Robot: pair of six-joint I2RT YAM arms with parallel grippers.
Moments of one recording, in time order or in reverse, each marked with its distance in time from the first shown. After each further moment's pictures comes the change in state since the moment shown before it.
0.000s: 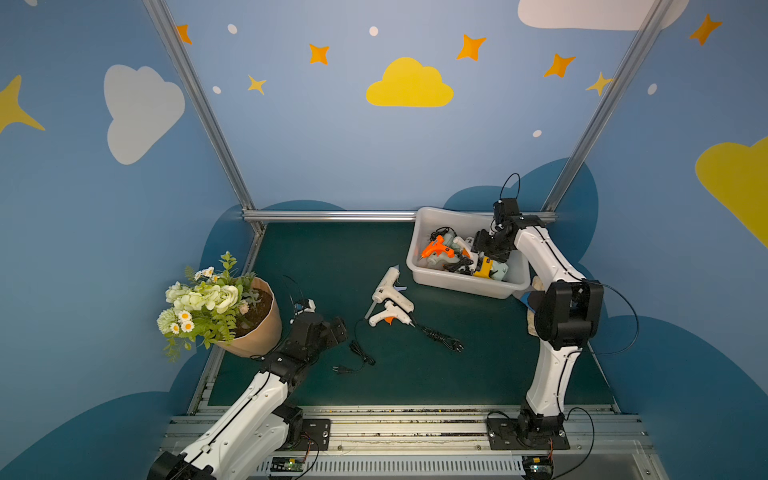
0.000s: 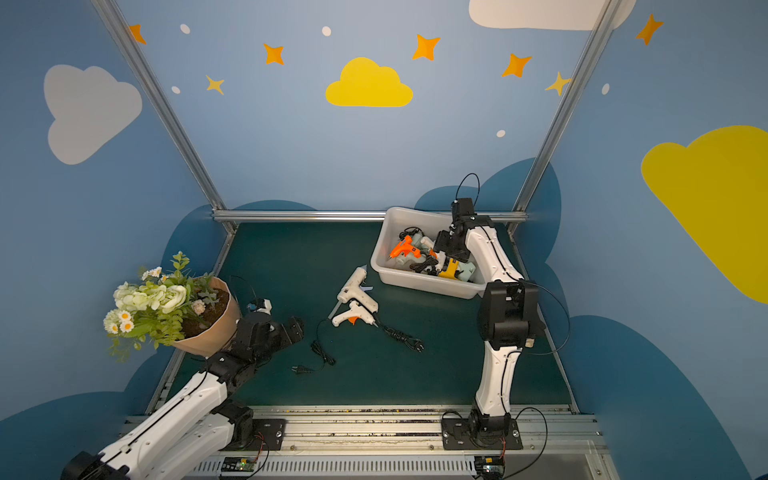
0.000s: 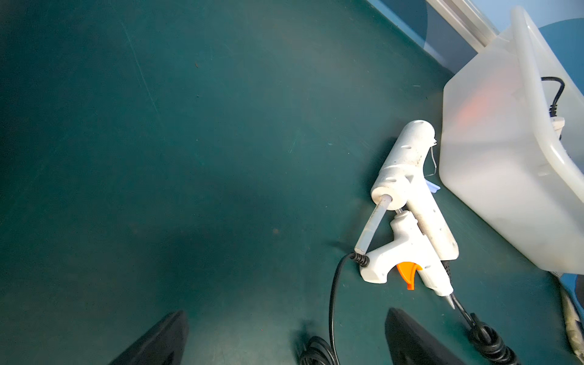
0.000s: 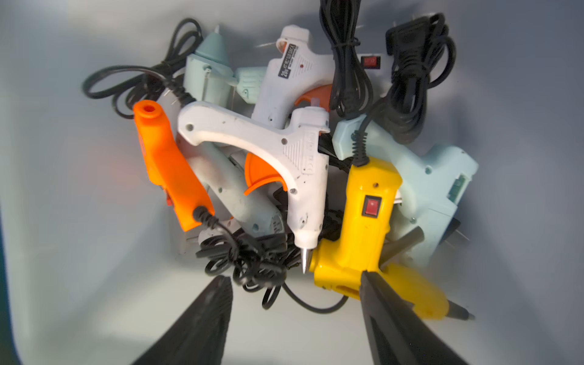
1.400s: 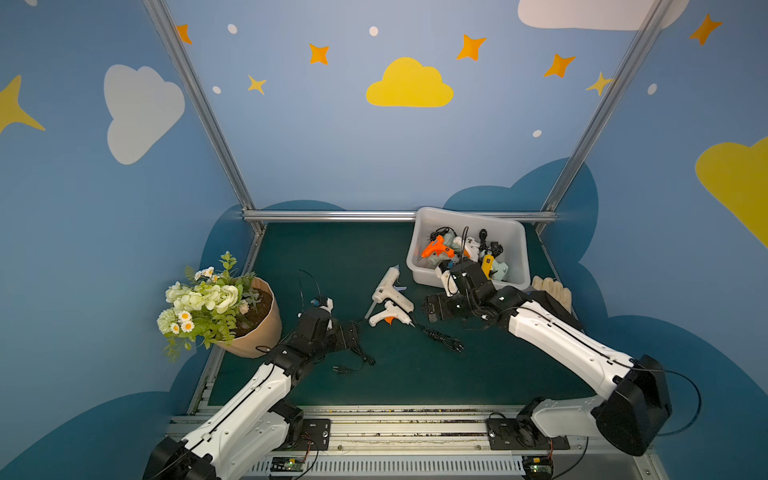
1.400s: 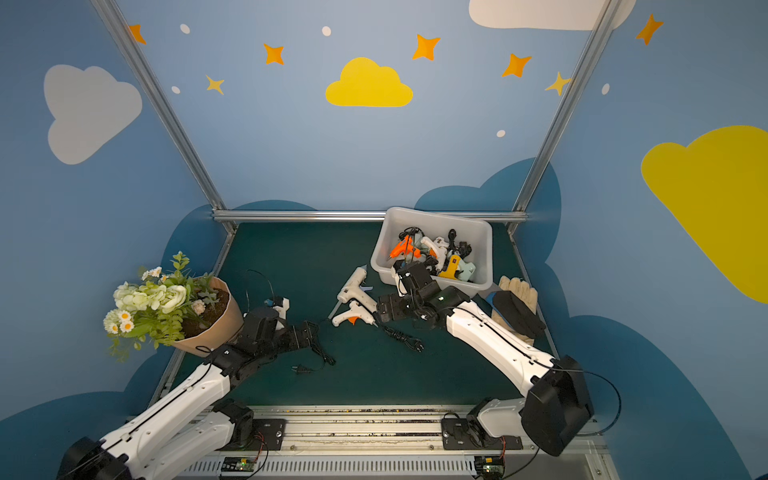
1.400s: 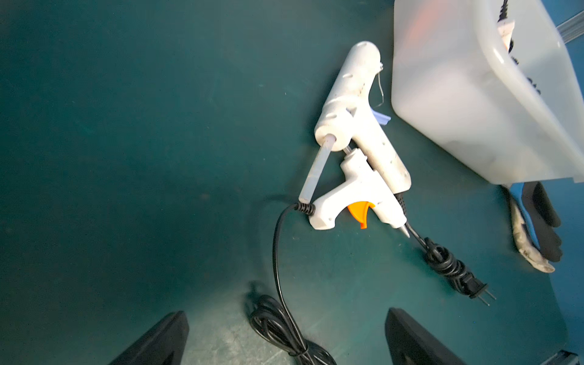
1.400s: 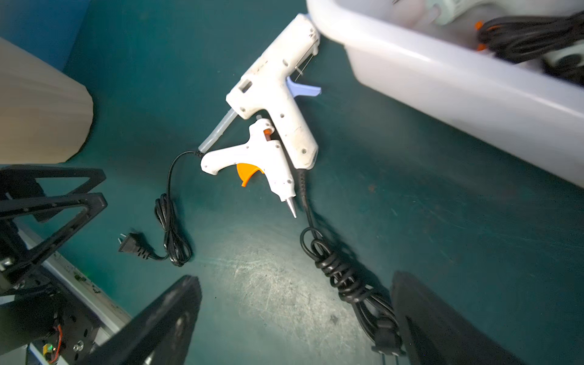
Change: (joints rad) left arm -0.074 0.084 0.069 -0.052 0.182 0.081; right arm 0.559 -0.596 -0.796 0.354 -0.031 -0.040
